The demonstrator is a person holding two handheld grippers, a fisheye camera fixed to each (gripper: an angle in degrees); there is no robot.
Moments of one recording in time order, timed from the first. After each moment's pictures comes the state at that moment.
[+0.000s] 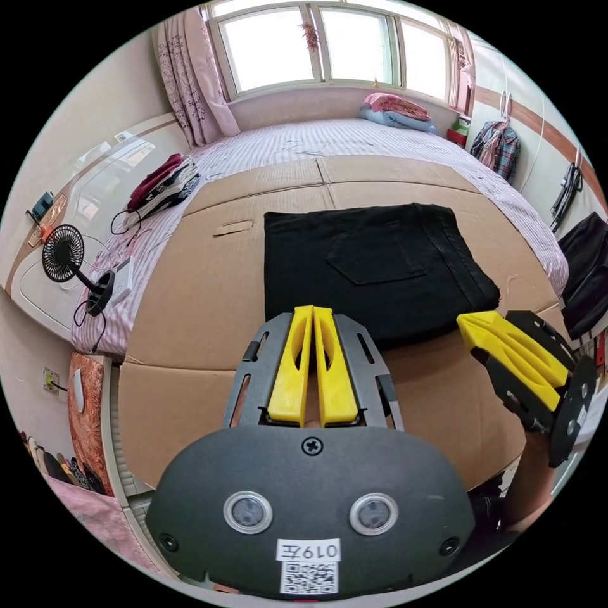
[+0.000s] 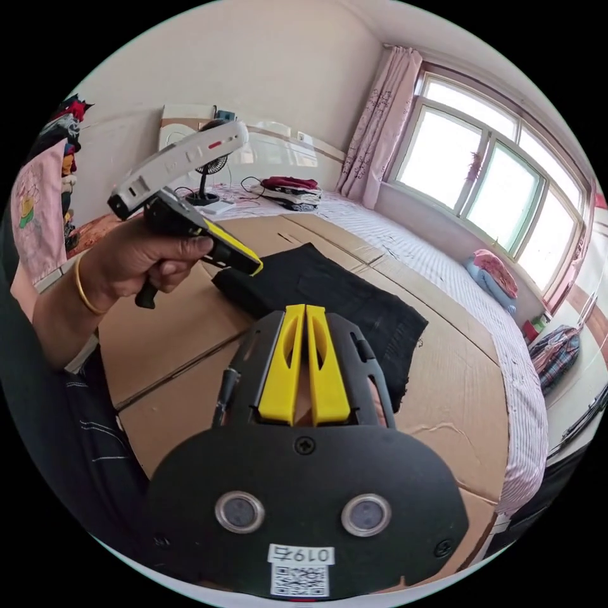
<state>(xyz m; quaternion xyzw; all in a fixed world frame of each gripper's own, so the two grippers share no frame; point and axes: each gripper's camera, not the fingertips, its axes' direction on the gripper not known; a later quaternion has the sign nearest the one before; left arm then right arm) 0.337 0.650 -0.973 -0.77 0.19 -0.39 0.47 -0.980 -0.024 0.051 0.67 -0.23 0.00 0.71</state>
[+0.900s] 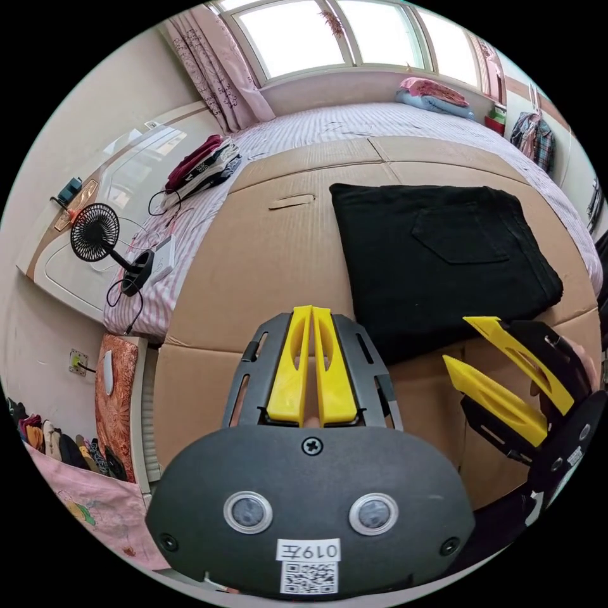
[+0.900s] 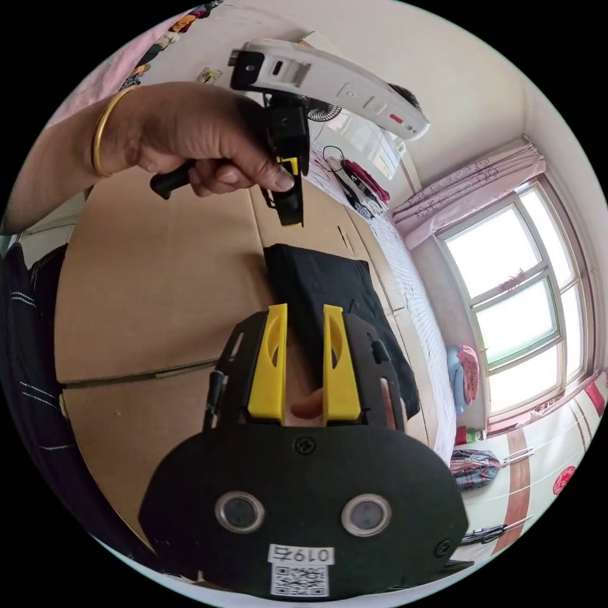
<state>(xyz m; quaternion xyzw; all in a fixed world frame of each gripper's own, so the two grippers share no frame) 0.381 0.719 -1.082 -0.82 0.14 -0.34 0.45 -1.123 -0.064 -0.042 0.67 0.01 -0.17 0.72</state>
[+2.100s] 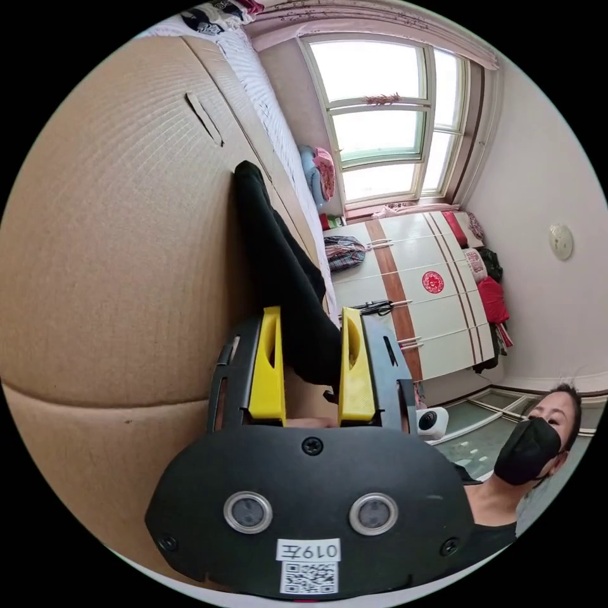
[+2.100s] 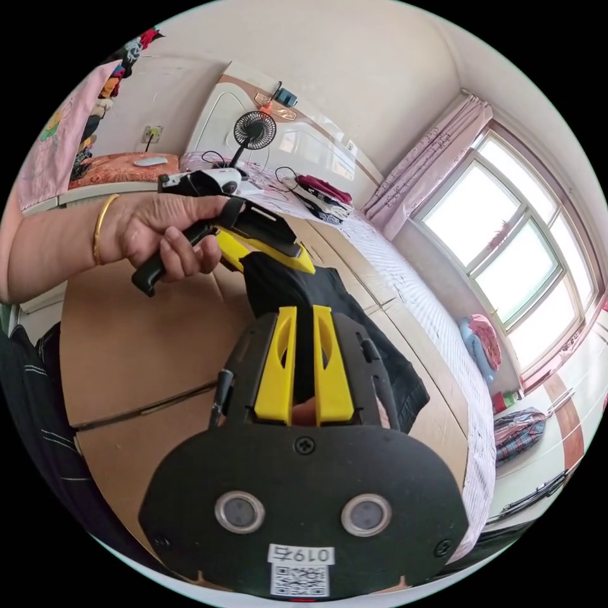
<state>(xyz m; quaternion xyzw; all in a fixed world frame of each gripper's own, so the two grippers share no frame) 0.495 0.960 -1.248 -0.42 0.24 -0.86 0.17 -1.055 -0.088 -0.022 0.70 -0.09 -0.08 0.70</state>
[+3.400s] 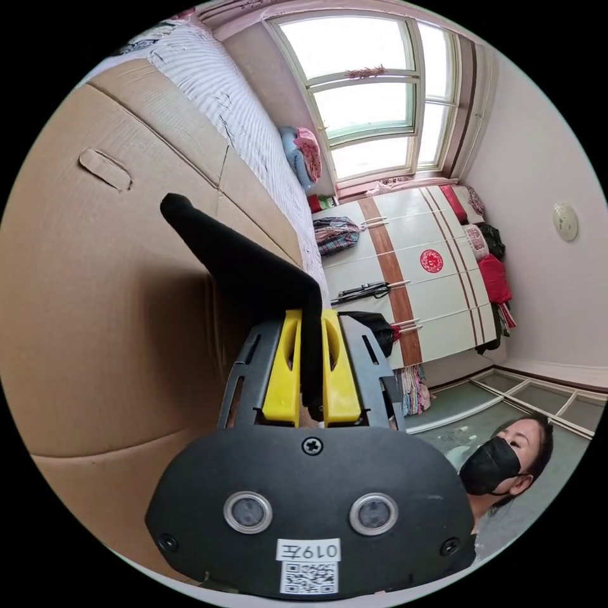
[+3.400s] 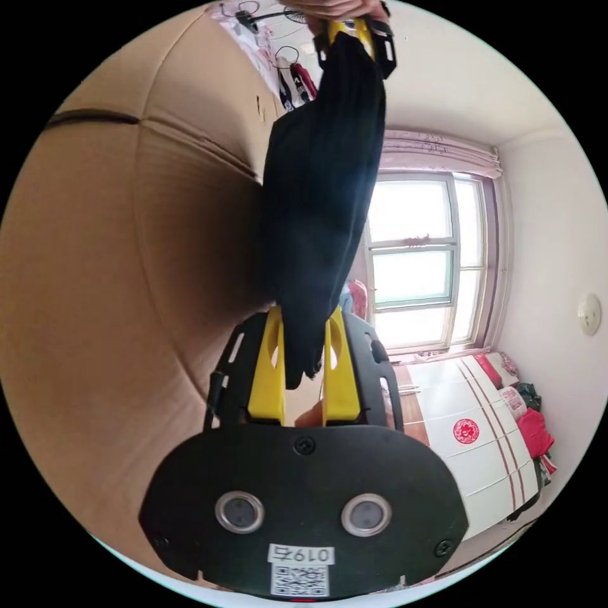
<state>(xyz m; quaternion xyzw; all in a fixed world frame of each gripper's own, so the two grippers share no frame) 0.552 0.979 -1.027 -0.41 0.30 -0.84 0.19 -1.114 -0.138 -0.031 0.55 0.27 -0.01 0.79</state>
